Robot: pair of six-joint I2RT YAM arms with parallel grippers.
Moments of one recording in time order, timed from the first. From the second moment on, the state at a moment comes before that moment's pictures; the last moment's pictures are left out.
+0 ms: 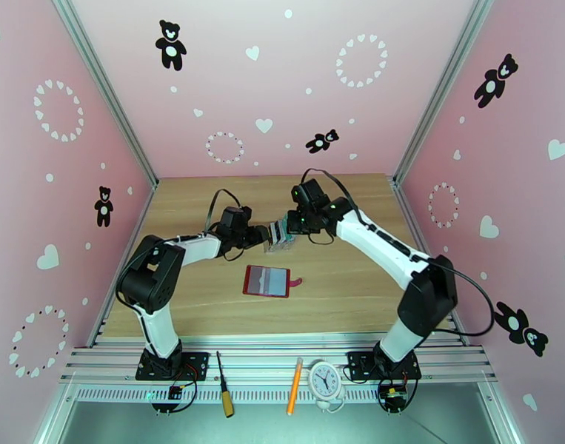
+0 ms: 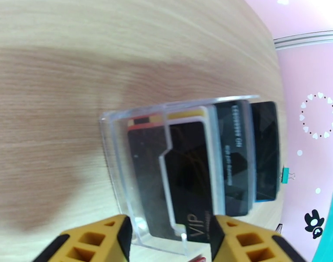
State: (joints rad) left arm -0.41 1.84 1.02 0.09 0.40 -0.73; right arm 0.62 1.63 1.46 -0.73 -0.12 0.55
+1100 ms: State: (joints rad) left arm -0.51 1.50 0.86 -0.15 0.19 -0.59; right arm 0.72 1.25 0.69 -0.09 -0.29 0.83
